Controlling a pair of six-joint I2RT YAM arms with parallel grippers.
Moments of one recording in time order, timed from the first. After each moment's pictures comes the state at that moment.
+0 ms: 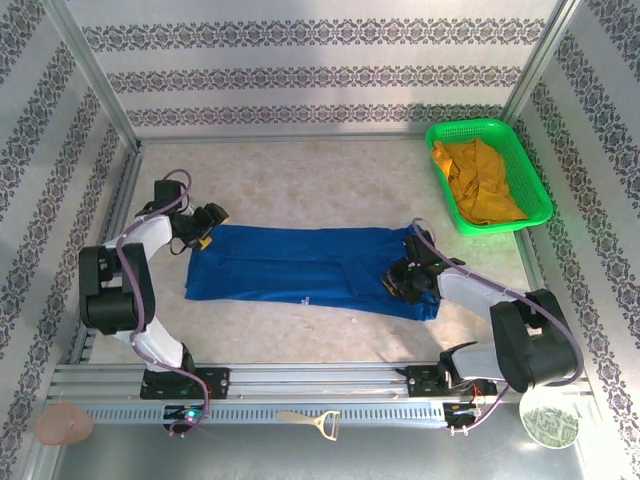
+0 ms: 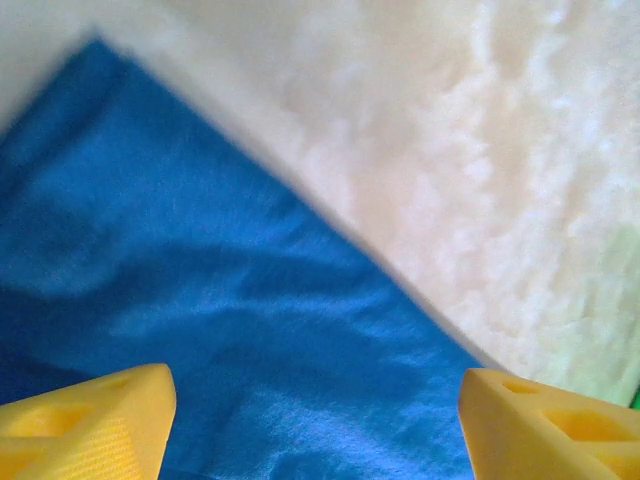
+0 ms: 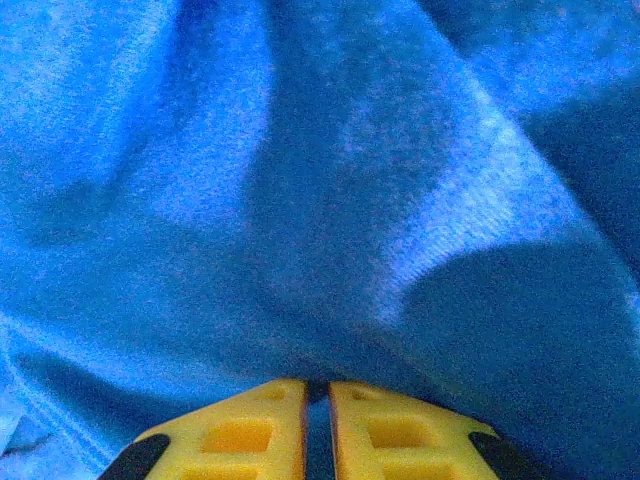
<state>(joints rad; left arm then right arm) 0.15 1.64 0.99 -0.39 0.44 -0.70 0.28 1.33 0.52 -0.34 -0.26 1.23</state>
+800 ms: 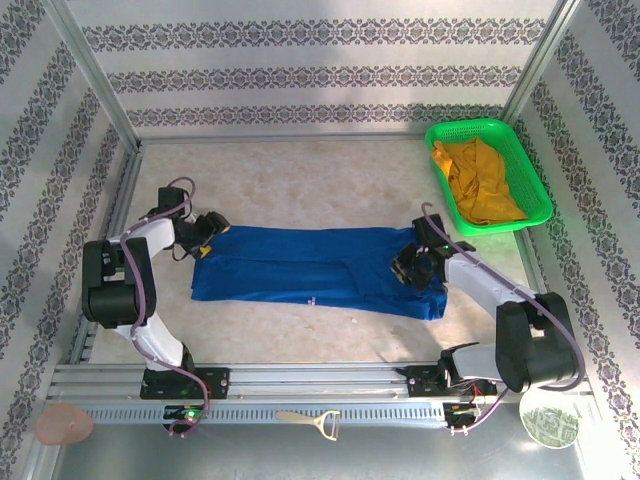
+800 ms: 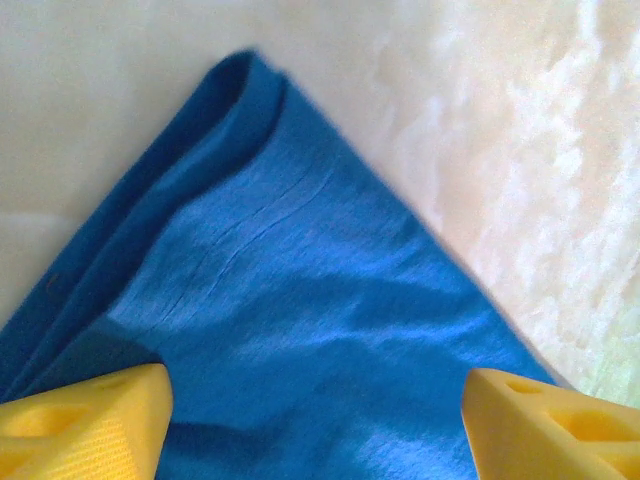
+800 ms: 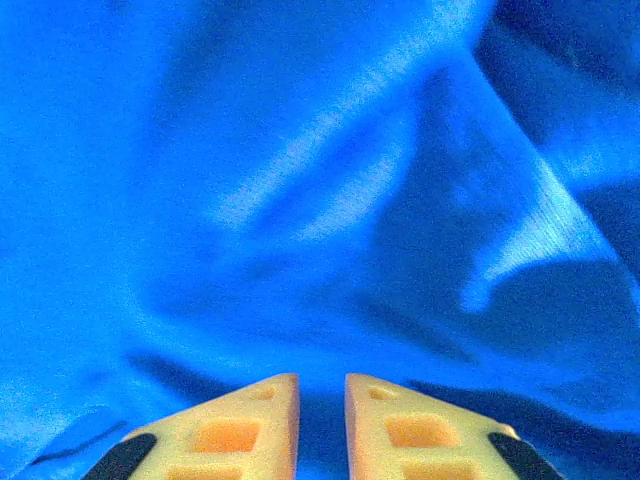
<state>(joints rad) 0.15 1.71 0.96 -0.37 0.41 -0.67 0.20 1.32 0.70 -0.52 -0.23 1.10</state>
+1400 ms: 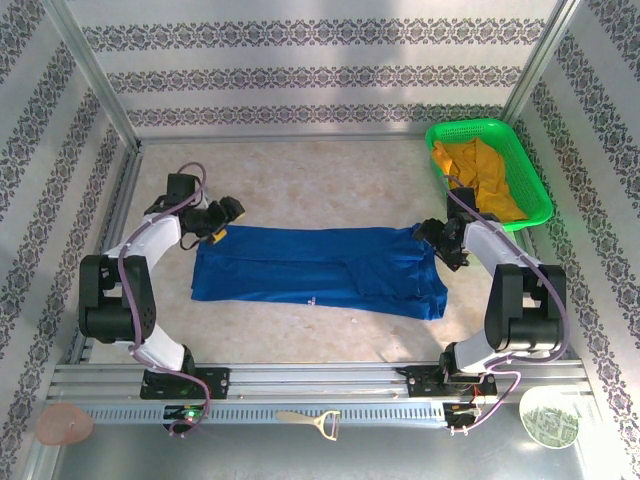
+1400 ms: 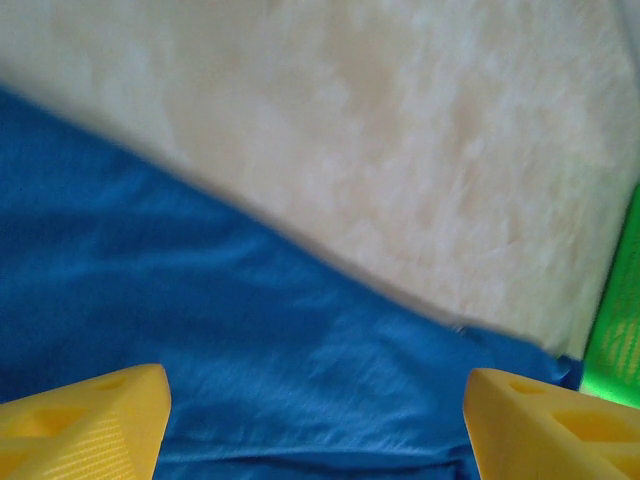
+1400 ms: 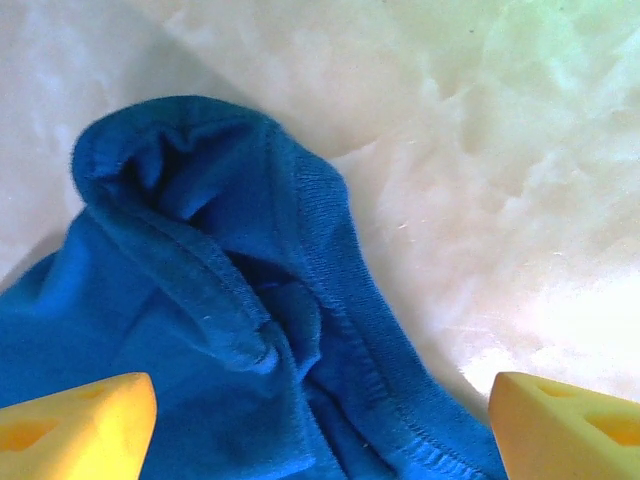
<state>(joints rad) 0.04 1.60 1.00 -0.41 0.48 -0.70 -0.06 1.52 0.91 -0.63 -0.11 0.69</state>
